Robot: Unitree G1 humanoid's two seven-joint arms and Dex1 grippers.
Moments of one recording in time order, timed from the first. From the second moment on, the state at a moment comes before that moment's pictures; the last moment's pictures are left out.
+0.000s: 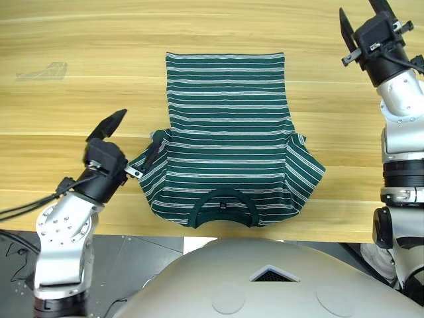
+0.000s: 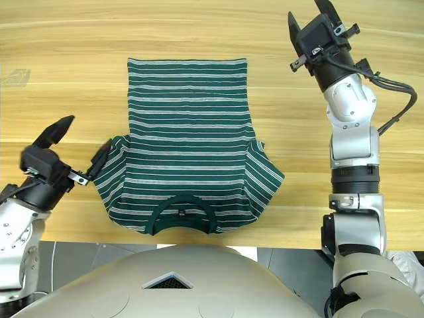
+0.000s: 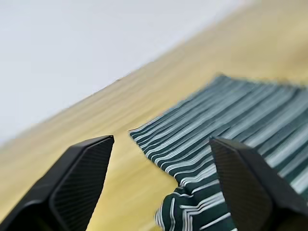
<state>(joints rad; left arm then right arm) 0.62 0.47 0.24 -0.69 -0.43 0.11 -0.35 -0.37 -0.52 0.03 0.23 -0.22 -0.26 0.28</state>
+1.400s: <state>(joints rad) 0.65 0.19 0.34 -0.45 -0.76 0.46 -0.08 -0.34 -0.52 0.03 0.15 -0.23 -0.22 0.27</state>
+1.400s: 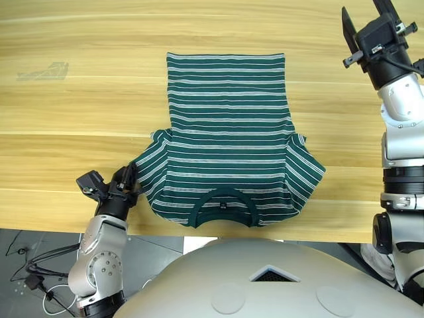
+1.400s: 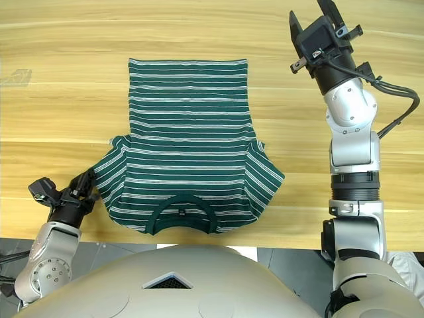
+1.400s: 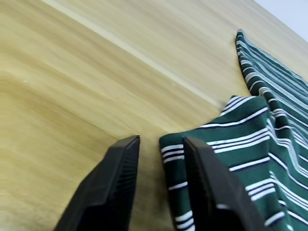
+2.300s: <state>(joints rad) 0.62 0.18 0.31 -0.46 -0.66 0.38 -0.19 -0.34 -0.51 0.04 0.18 -0.22 -0.21 0.27</state>
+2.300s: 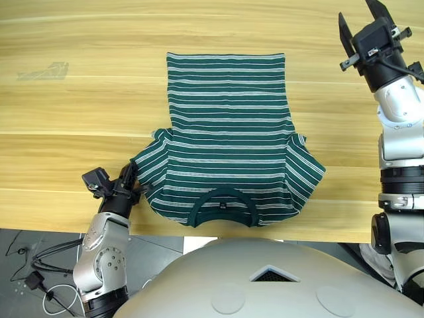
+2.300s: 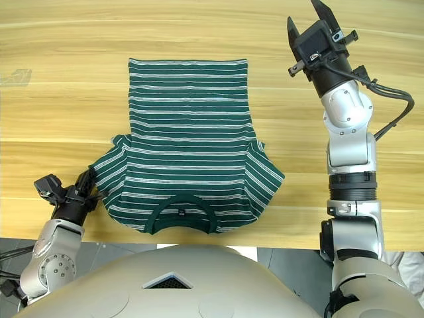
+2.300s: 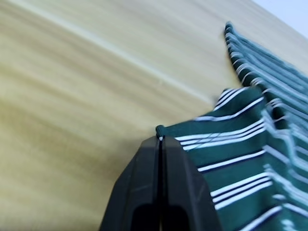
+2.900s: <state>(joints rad) 0.77 0.32 -0.05 -0.69 -0.23 0.08 -0.44 -0.34 -0.50 0.04 0.19 -0.22 -0.21 0.25</state>
